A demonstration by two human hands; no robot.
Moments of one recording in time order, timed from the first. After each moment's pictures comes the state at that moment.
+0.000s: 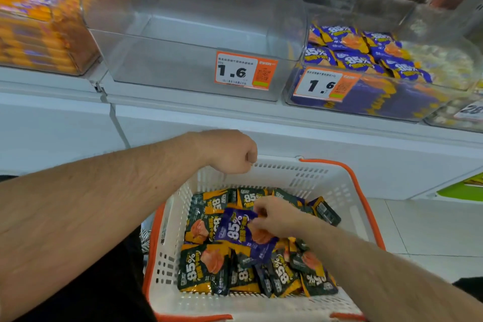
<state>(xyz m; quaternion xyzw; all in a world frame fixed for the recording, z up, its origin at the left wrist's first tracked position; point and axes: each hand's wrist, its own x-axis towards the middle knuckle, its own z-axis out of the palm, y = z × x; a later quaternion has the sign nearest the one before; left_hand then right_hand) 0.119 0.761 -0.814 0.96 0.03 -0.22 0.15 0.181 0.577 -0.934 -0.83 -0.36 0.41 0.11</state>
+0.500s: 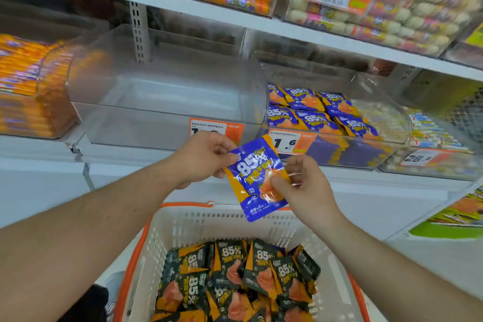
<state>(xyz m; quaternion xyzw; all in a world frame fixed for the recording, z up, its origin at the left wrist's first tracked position) 0.141 0.774 -0.770 0.79 0.18 0.09 0.59 0.228 0.572 -0.788 -0.82 -0.23 0.11 0.52</state>
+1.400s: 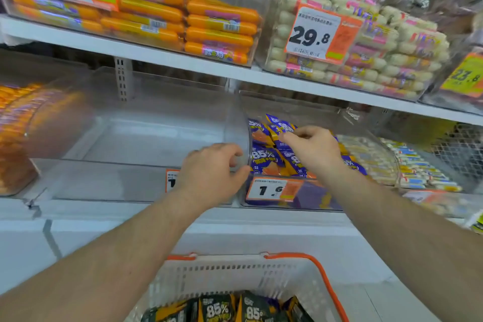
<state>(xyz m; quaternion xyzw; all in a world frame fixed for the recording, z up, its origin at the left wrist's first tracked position) 0.205 0.769 -0.737 0.92 0.16 0.27 0.21 0.350 0.623 -0.689 -0.89 -0.19 -0.03 0.40</state>
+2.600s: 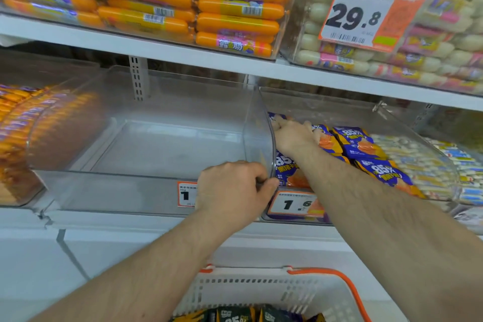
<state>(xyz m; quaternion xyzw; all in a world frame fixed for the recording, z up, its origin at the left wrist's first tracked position) 0.215 0.760 -0.743 0.94 0.20 0.26 0.12 0.424 0.733 -0.733 -0.96 -0.26 -0.02 0.10</state>
